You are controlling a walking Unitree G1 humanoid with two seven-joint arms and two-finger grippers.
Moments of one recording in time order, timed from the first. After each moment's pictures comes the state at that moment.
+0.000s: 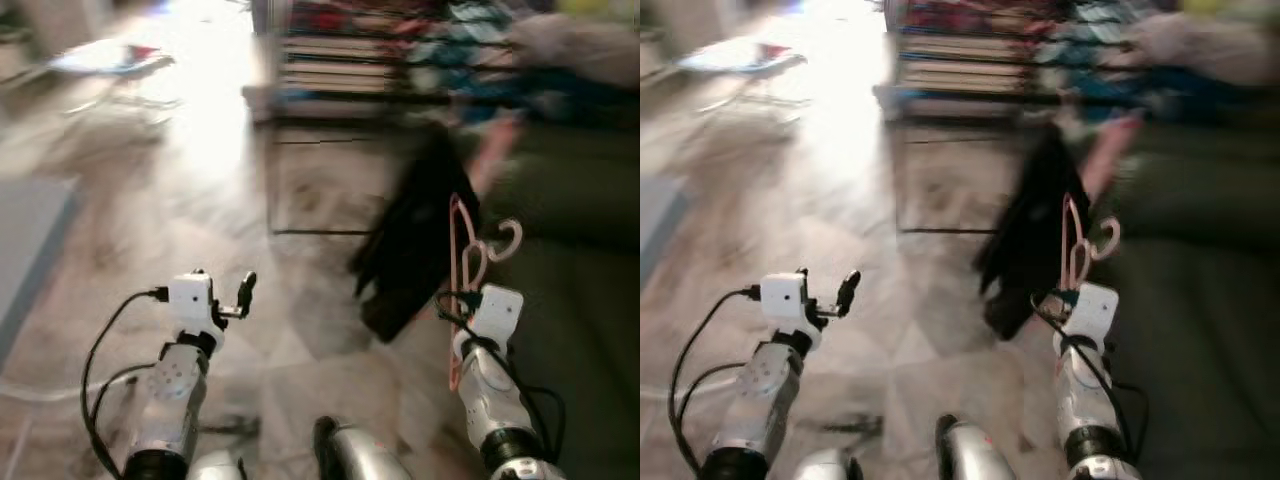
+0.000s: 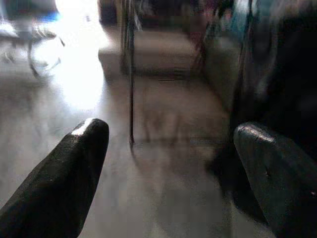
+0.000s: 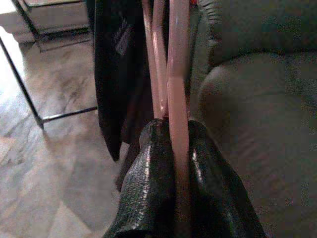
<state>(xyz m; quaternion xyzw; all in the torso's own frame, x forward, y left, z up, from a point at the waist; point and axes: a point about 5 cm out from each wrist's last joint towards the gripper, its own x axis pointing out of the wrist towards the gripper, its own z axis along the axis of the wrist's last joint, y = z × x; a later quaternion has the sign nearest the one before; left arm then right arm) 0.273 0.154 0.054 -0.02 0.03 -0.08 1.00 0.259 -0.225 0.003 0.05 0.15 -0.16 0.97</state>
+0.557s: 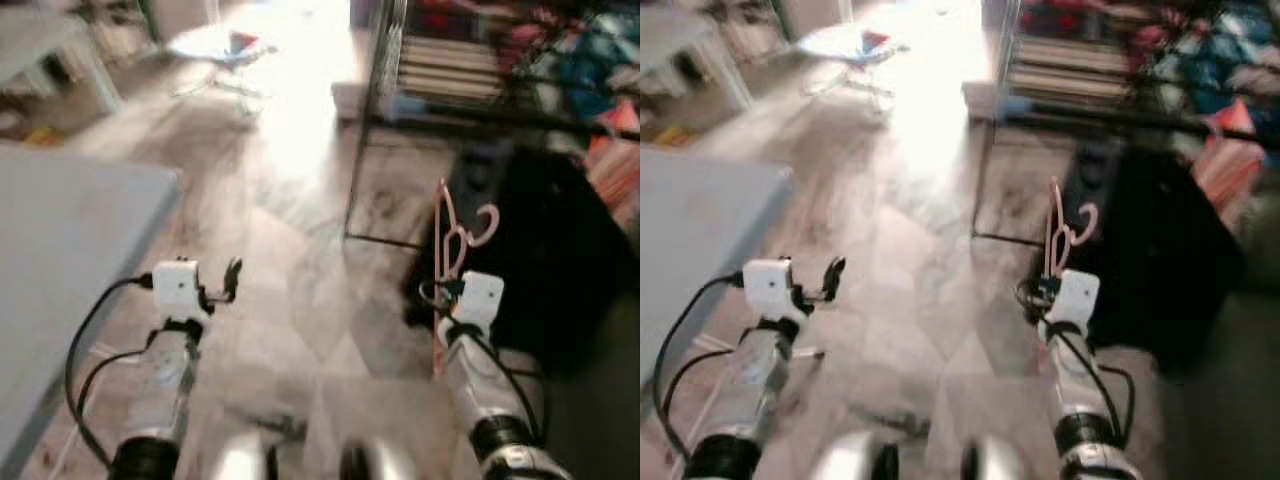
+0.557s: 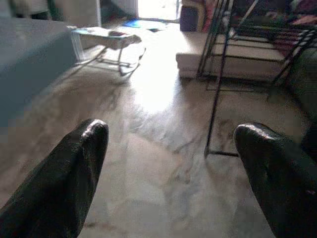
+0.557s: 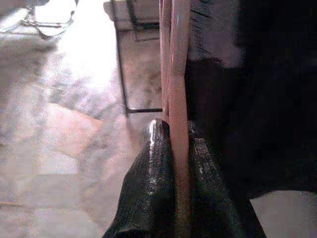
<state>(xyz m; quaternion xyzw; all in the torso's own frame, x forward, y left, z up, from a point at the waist) 0.273 0.164 0.053 -0.03 0.03 -0.05 1.00 0.279 -0.205 0.015 0.04 0.14 -0.10 0.99</state>
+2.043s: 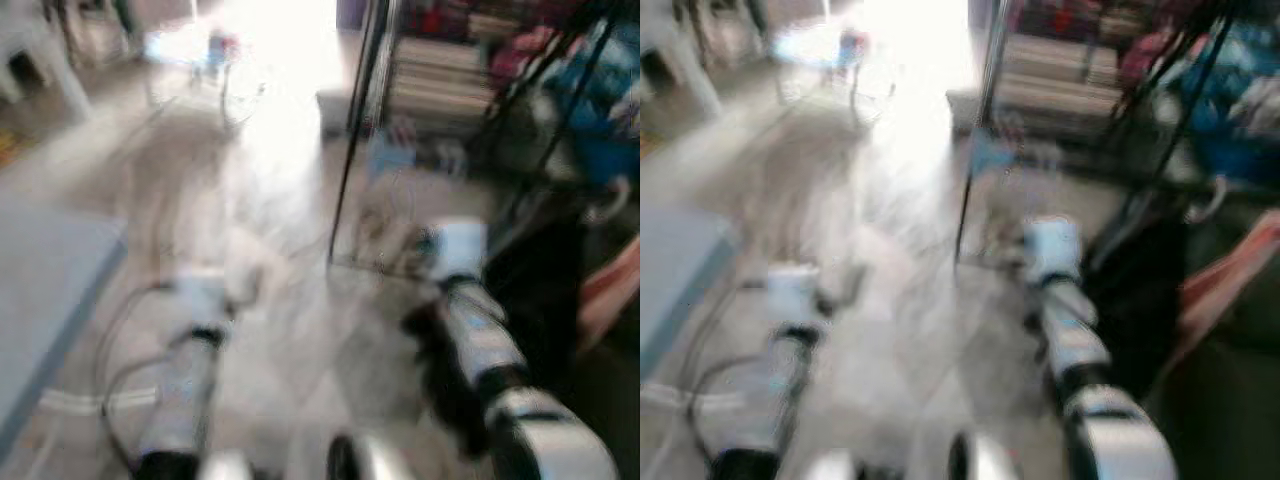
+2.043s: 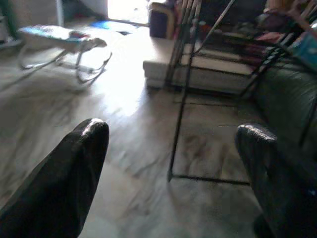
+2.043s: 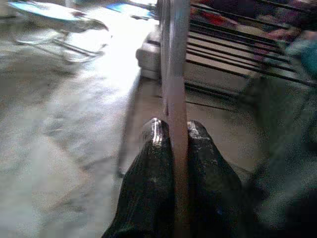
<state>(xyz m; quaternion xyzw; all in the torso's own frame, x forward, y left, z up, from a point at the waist) 0.266 0.142 0.054 -0.03 0.02 -0.08 1.00 0.332 -0.184 0.066 -0.05 0.05 0.01 1.00</state>
